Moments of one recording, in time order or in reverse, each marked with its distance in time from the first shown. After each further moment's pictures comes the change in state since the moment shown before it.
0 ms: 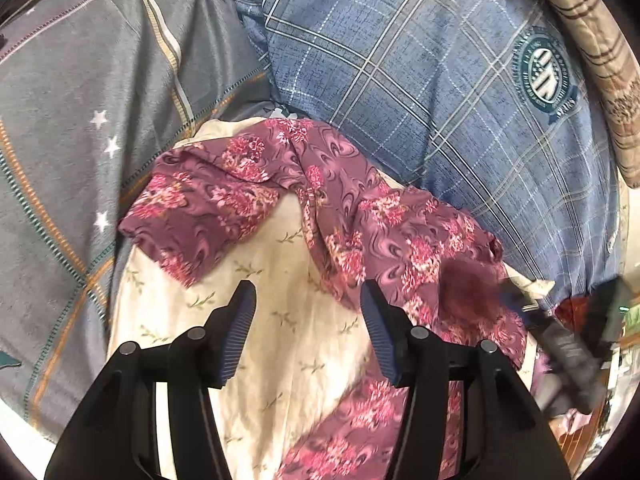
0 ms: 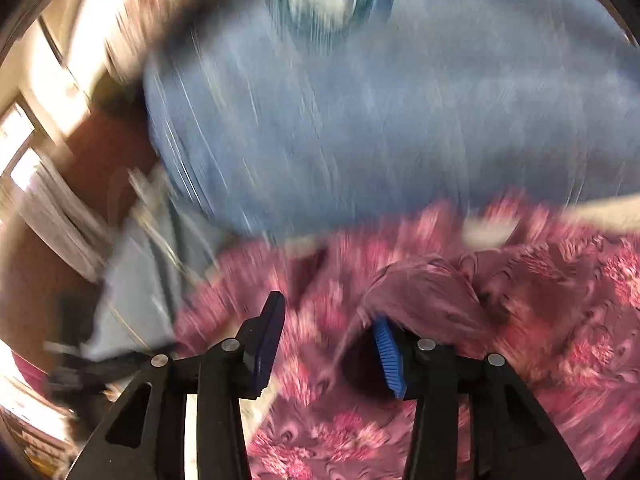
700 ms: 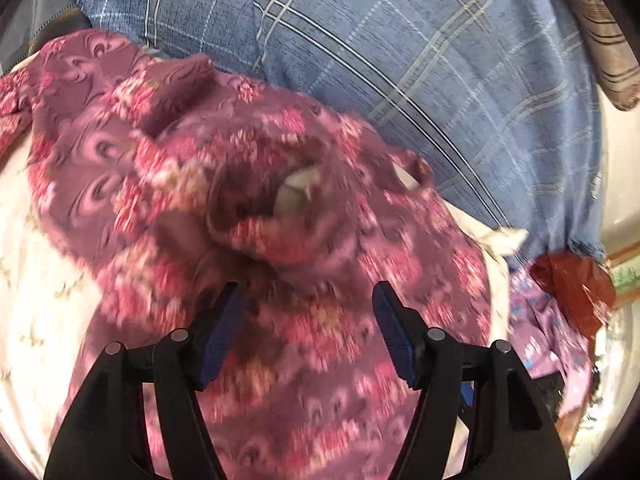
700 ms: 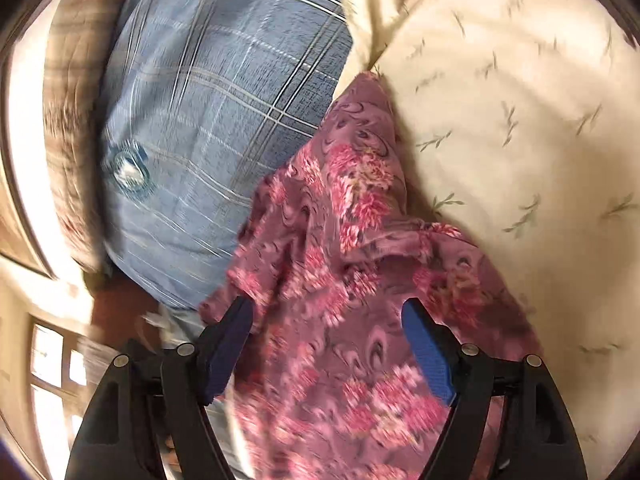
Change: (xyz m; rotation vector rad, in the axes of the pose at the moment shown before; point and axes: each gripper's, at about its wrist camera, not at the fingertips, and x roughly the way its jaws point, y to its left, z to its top) left arm 0.120 -0.176 -0.048 0.079 0.107 -0.136; right arm -0.108 -0.266 -0.130 0.717 -0.176 0.215
